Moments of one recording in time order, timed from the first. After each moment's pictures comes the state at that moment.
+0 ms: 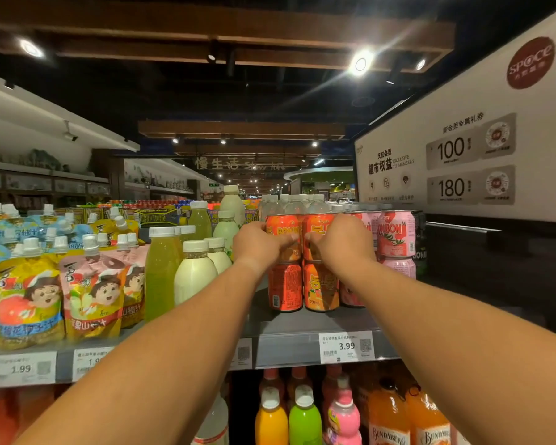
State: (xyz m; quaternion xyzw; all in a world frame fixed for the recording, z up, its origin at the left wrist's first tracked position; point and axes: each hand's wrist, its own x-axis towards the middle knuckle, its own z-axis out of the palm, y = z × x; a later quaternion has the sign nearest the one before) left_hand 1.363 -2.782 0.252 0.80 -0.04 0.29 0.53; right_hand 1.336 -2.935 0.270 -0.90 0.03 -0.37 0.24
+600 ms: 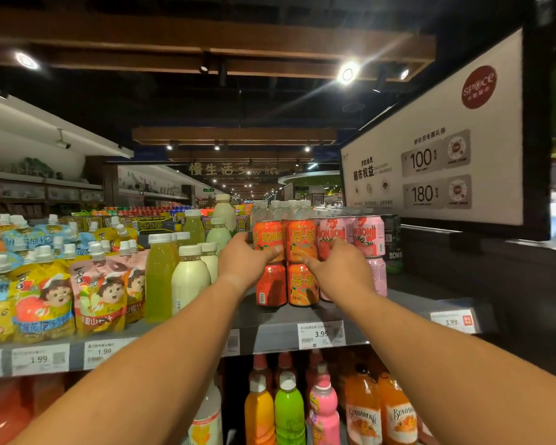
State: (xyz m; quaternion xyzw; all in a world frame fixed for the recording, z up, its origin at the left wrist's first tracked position) left_hand 1.295 -2.791 0.244 0.81 -0.04 0.30 0.49; right_hand 1.277 -2.970 0.236 -0.89 0.00 -0.34 0.29
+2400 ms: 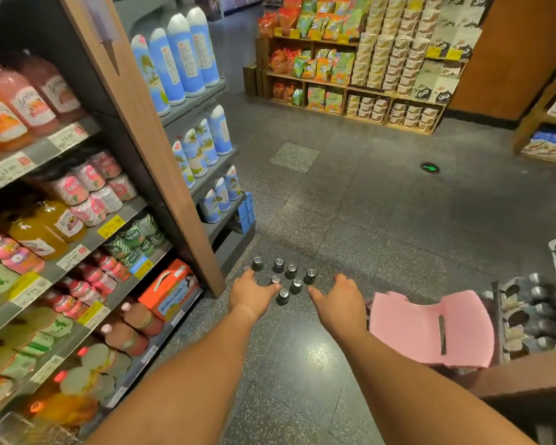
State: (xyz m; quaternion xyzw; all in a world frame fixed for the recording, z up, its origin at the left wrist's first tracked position) left_hand 0.743 -3.099 -0.244 0.87 -0.20 -0.32 0.32; right_hand 0.576 -3.175 -0.229 -0.74 0.61 -0.09 0.28
